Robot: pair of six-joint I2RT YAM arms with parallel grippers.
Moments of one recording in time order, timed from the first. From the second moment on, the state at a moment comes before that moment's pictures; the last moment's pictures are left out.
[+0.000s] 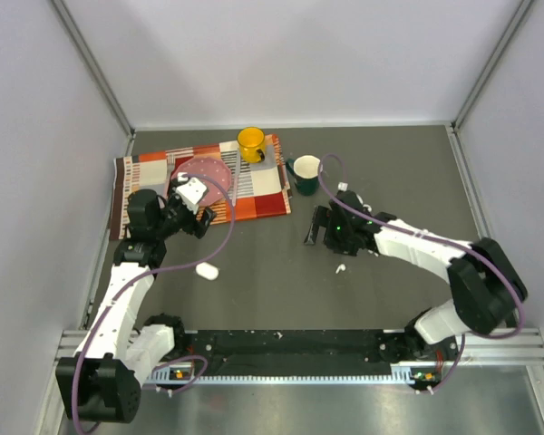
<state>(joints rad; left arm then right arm) -0.03 0.91 0.69 -0.16 0.53 0.47 0.64 1.51 0.84 -0.31 -0.03 0.82</state>
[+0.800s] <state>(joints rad) -0.04 0.93 0.69 -0.16 0.51 0.46 0.18 1.40 0.89 -0.62 0.26 0.73</state>
